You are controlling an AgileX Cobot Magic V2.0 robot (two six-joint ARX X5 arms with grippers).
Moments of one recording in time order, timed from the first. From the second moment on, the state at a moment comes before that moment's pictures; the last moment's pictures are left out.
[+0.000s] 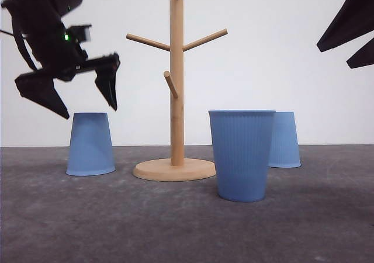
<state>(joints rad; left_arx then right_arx) -0.26 1.70 1.28 -0.37 0.02 -0.15 0.33 0.64 0.53 -0.37 -0.37 0.02</state>
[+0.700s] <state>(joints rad) -0.25 1.79 1.28 -0.27 0.02 -0.15 0.33 0.64 0.53 -0.37 -0.37 0.02</state>
